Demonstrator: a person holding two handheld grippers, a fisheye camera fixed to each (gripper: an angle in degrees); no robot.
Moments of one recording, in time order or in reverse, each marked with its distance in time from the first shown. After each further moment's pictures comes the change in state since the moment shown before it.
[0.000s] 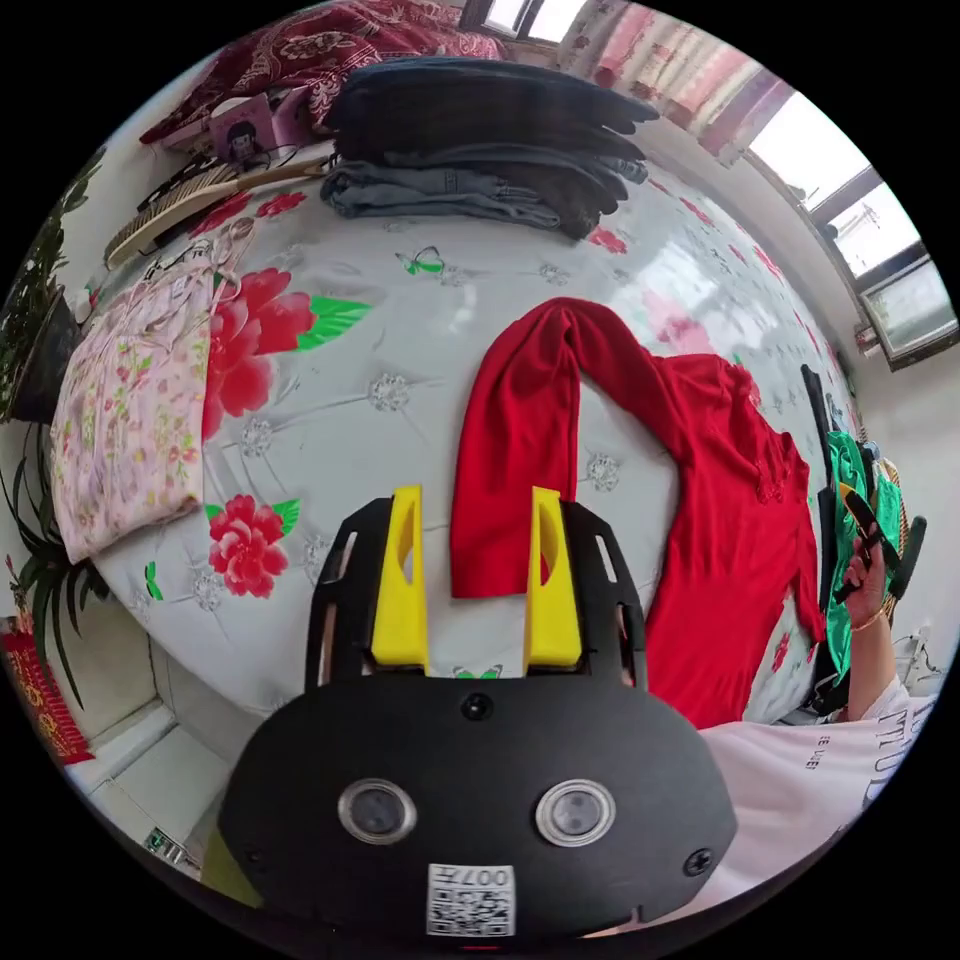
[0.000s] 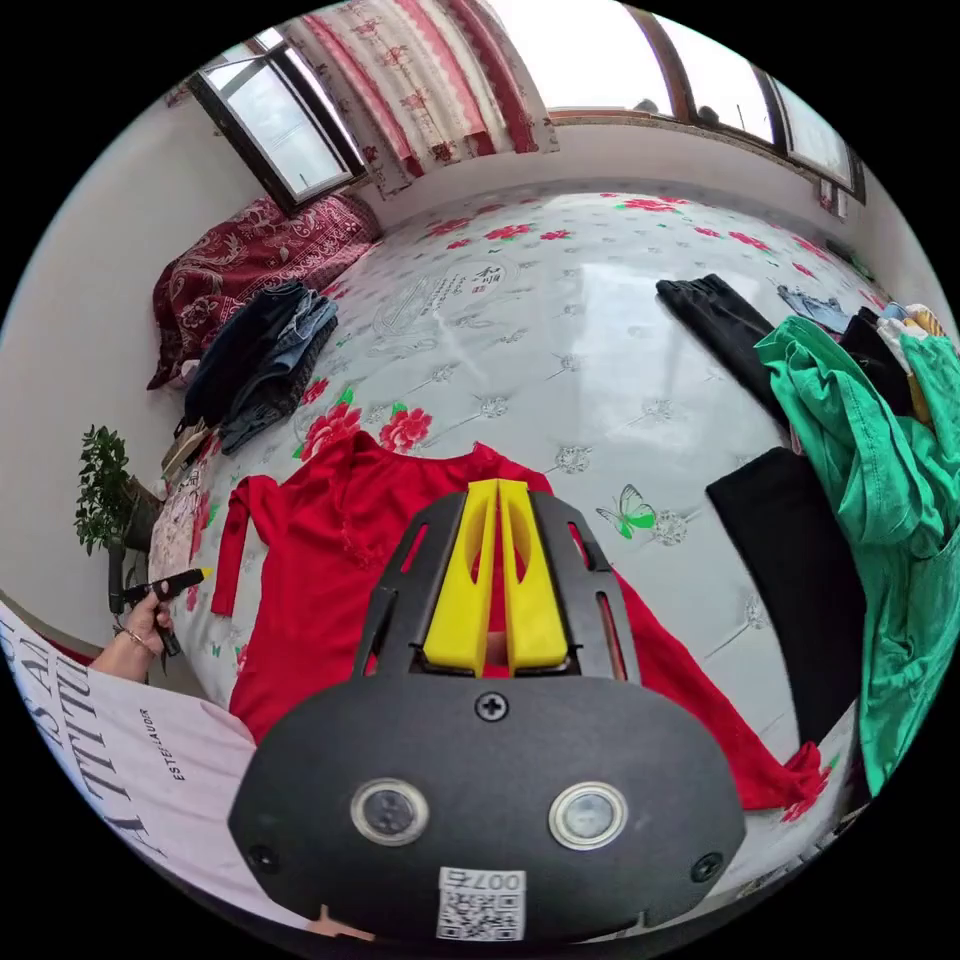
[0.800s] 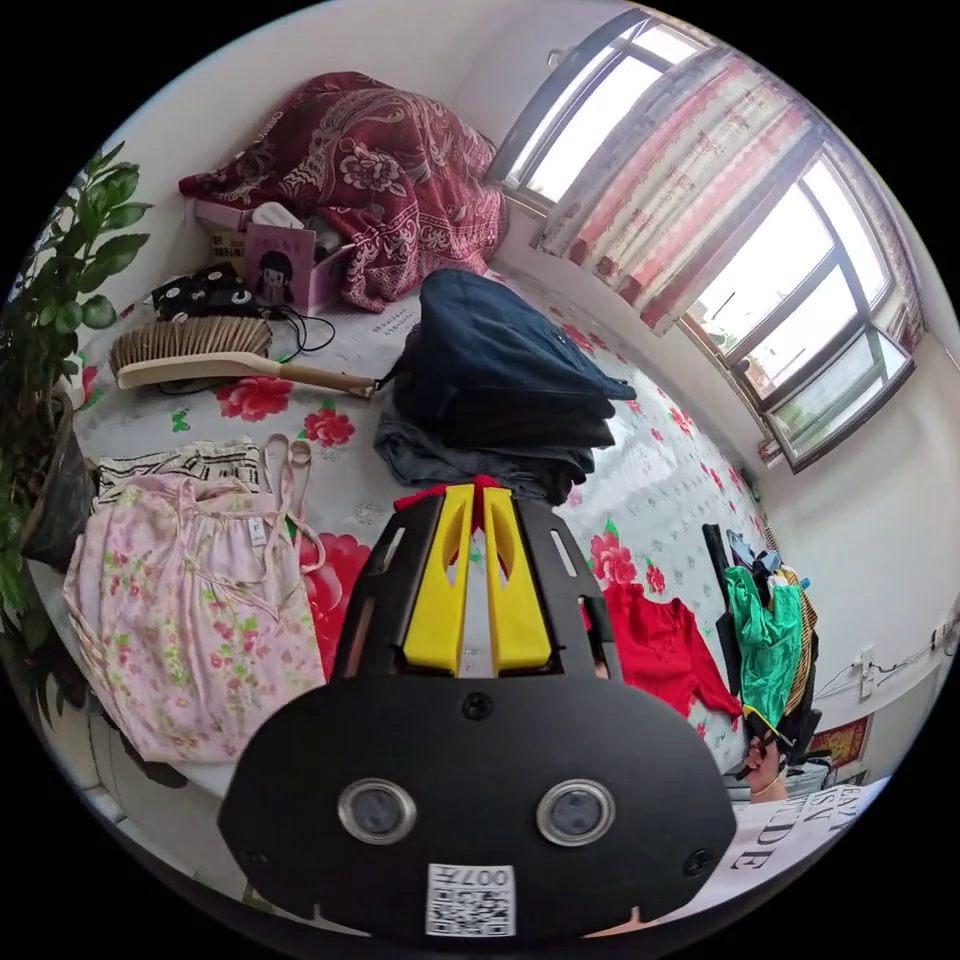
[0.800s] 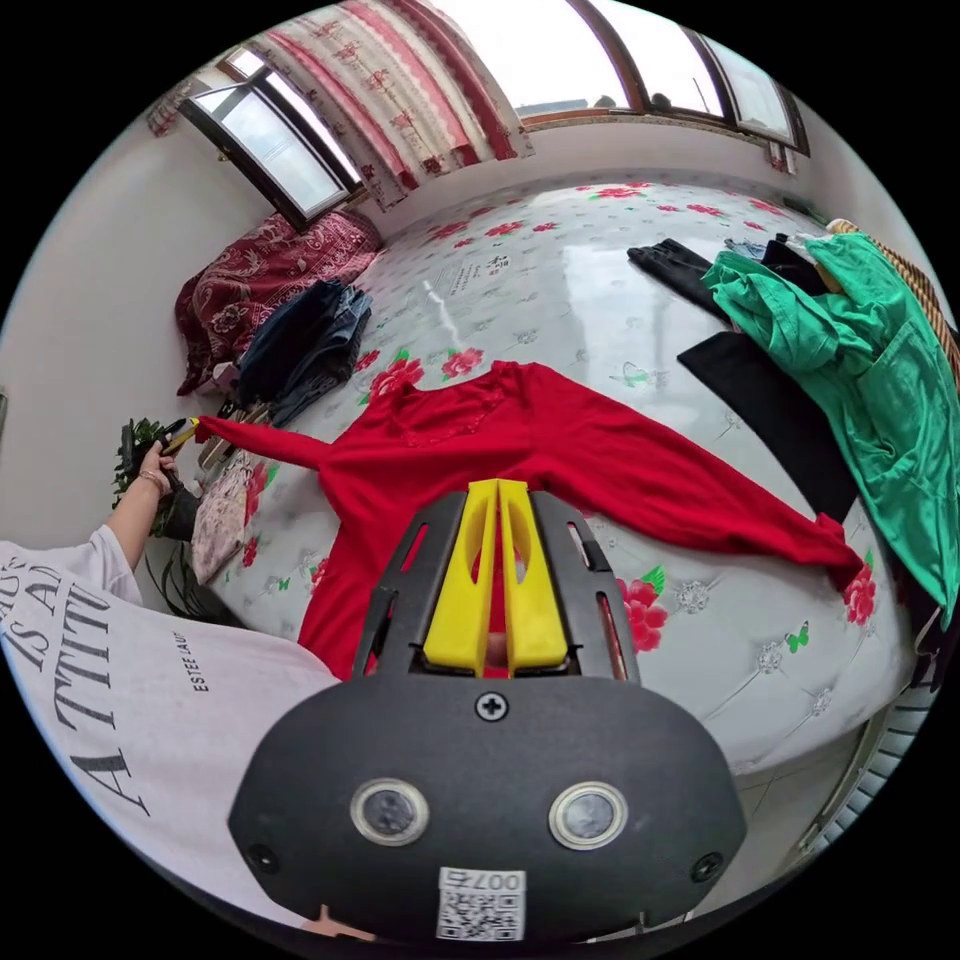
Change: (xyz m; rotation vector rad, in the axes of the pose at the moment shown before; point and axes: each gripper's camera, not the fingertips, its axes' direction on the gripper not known) left arm -0.206 -0.196 -0.146 0.408 0.311 0.006; right arm -0.046 0.145 -0.113 0.006 0.034 0.108
